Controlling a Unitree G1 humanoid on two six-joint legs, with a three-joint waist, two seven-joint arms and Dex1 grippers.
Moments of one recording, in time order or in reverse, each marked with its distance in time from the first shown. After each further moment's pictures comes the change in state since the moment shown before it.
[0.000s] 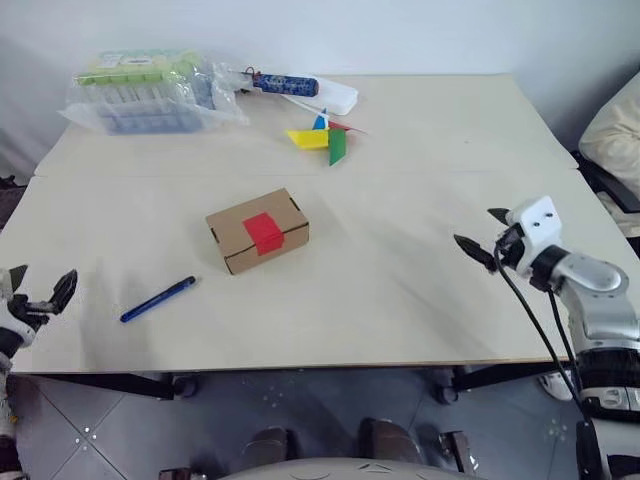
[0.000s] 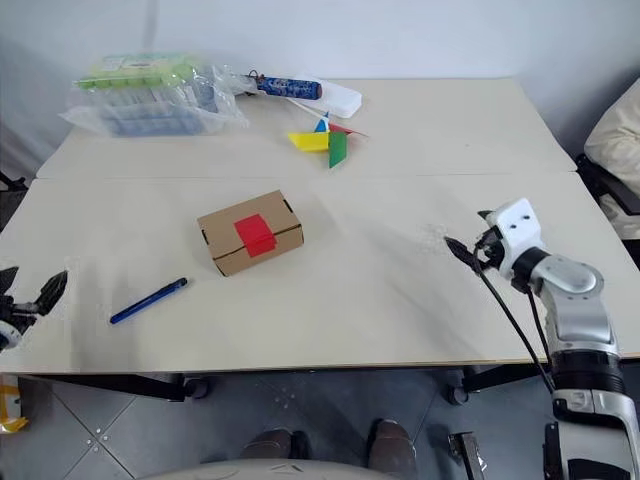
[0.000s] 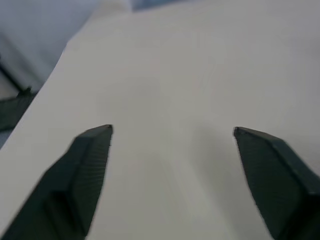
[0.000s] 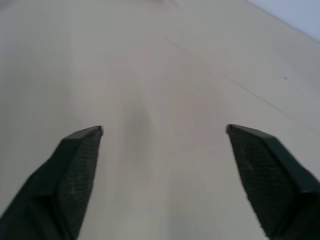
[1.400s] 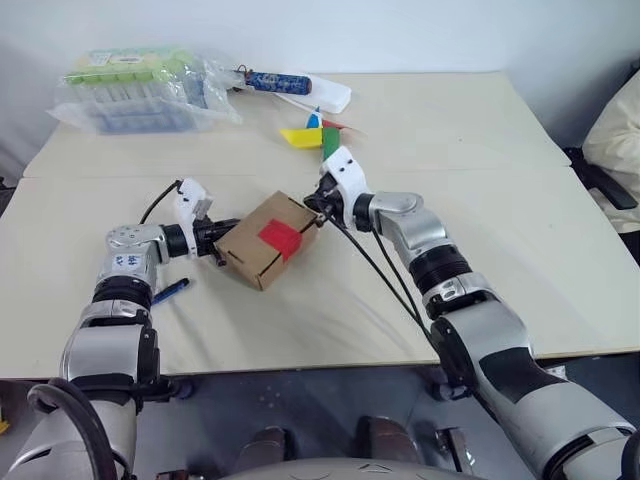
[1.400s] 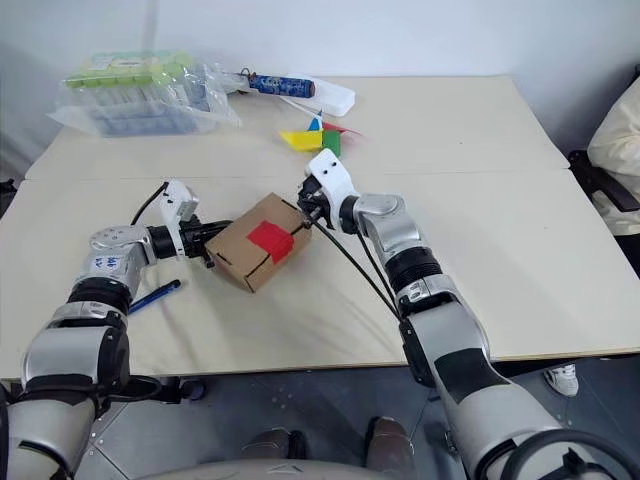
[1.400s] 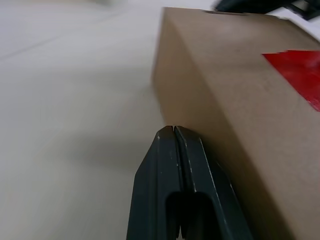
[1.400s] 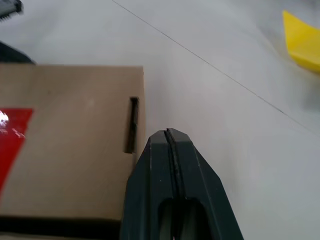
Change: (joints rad) left arm -0.851 -0.210 -0.559 0.653 0.253 0.006 -0.605; right arm -0.642 0.563 0.245 0.557 -0.151 0.139 -0.034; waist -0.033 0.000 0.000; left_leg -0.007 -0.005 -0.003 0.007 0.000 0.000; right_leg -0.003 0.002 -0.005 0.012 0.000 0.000
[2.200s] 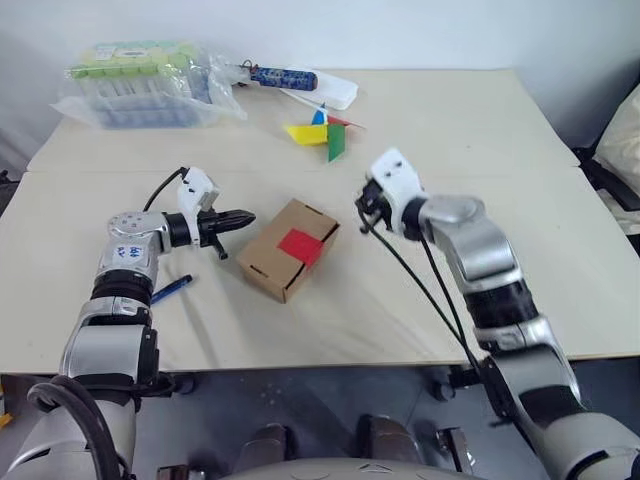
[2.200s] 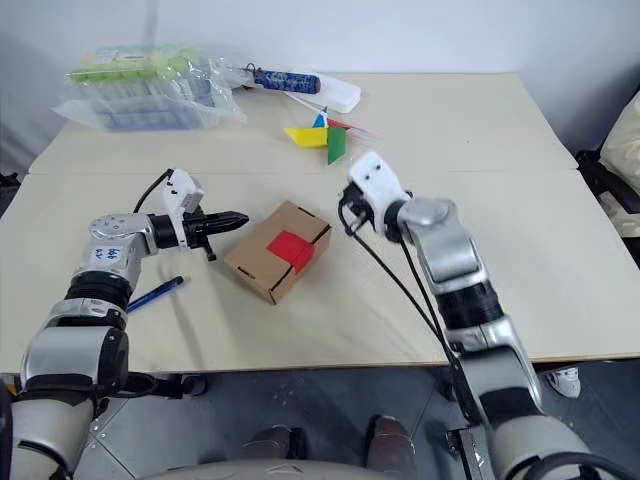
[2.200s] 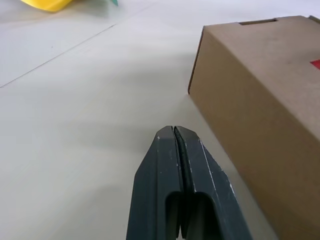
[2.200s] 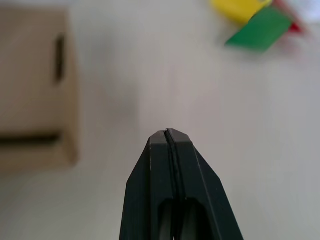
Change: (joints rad) left arm -0.004 -0.008 -0.023 -0.061 0.003 -0.046 0.094; right arm 0.364 -0.291 0.117 -0.992 -0.027 0.723 -0.066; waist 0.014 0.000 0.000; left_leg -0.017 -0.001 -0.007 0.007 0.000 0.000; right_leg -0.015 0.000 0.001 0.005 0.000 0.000
